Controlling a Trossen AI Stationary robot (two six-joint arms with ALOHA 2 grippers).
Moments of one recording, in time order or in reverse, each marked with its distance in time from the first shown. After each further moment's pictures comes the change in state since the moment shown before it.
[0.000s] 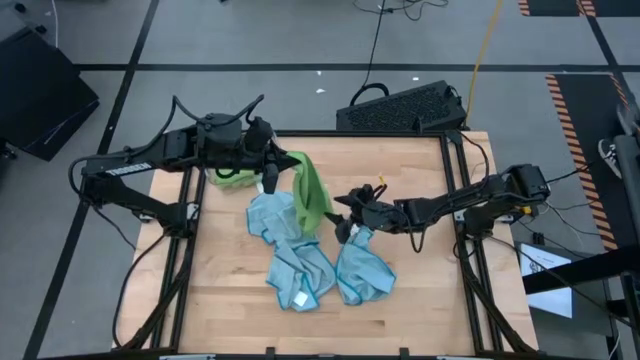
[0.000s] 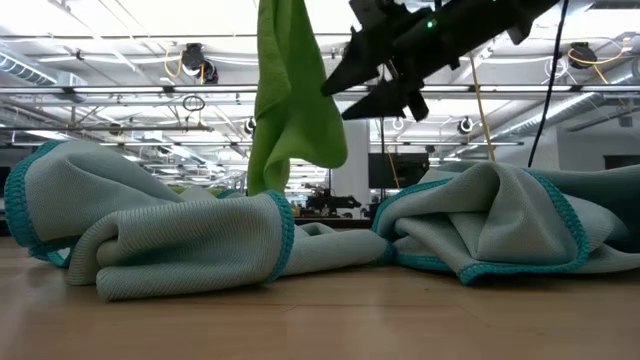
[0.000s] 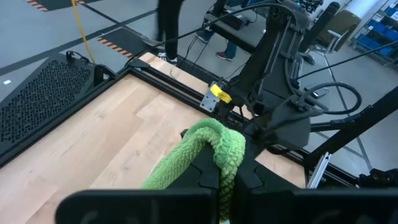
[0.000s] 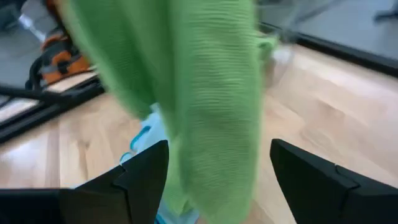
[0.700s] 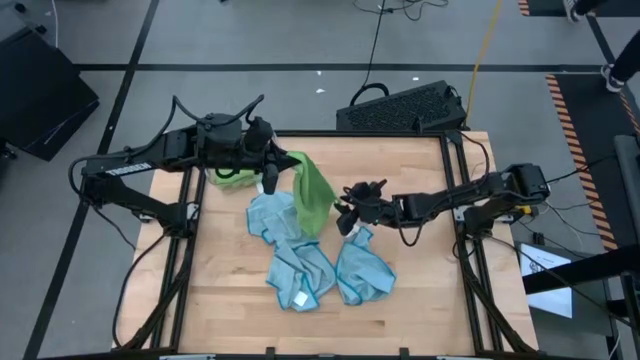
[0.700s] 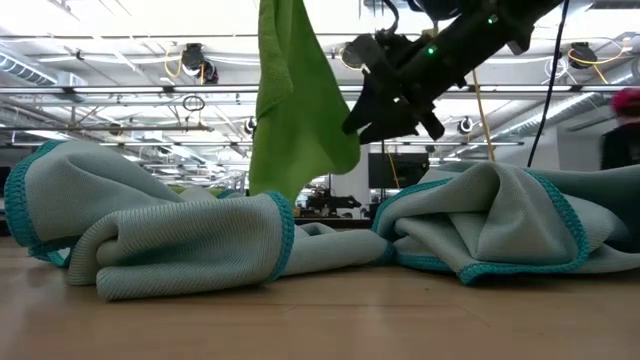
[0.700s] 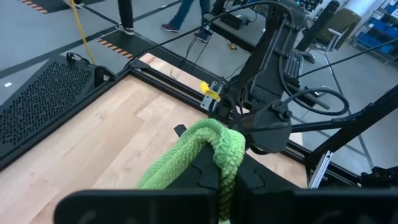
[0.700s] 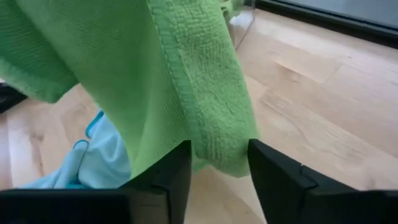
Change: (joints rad) left arm 0.000 0.000 0.000 0.000 0.000 0.015; right arm -0.058 -0.001 -0.014 -0.145 -0.004 0.107
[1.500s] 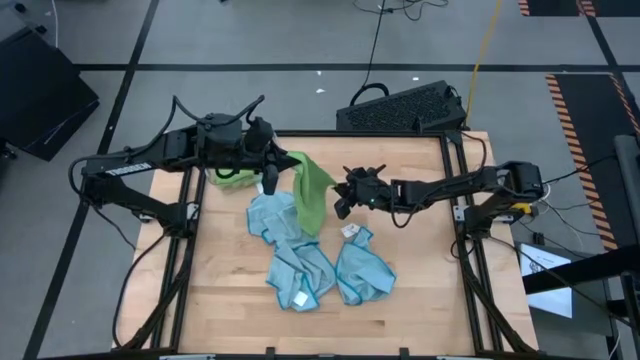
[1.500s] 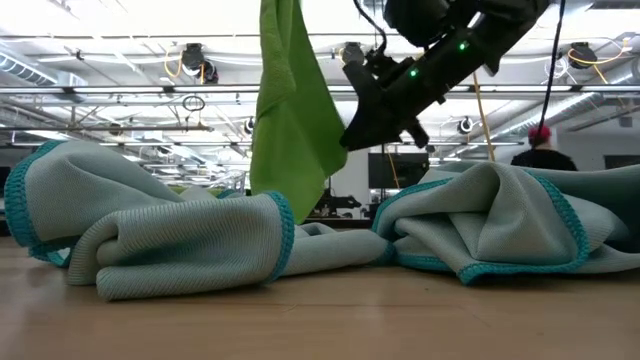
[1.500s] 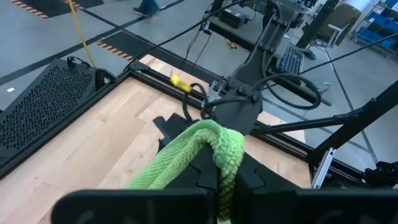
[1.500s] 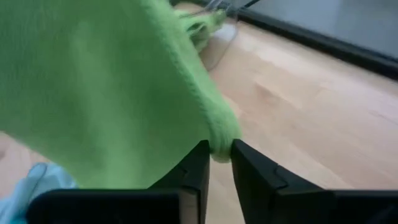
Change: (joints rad) left arm 0.000 0.000 0.000 0.000 0.002 0.026; right arm -0.148 0.032 -0.002 0.084 -0.108 -0.138
